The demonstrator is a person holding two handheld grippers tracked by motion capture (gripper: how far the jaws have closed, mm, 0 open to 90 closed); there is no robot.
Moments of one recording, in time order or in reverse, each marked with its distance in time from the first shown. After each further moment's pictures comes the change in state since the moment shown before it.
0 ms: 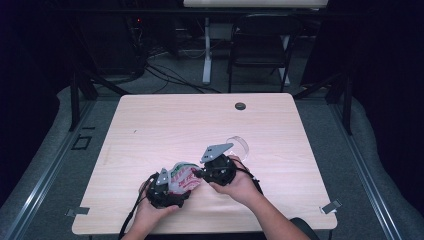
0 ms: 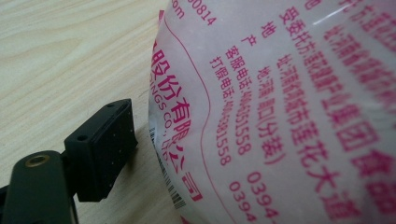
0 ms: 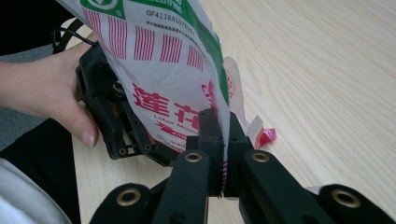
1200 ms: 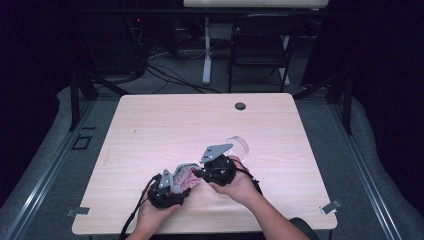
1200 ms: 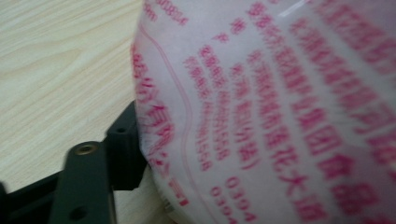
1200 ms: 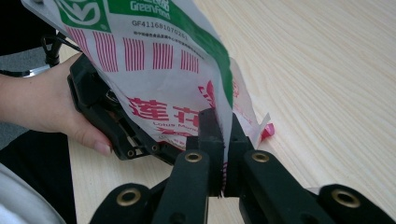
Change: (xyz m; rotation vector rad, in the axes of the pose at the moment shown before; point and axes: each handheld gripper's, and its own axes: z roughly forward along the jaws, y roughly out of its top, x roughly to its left) left arm -0.008 0.000 0.001 -0.017 0.038 0.044; right arm 0.001 0.000 0.001 -0.002 -0.014 -0.005
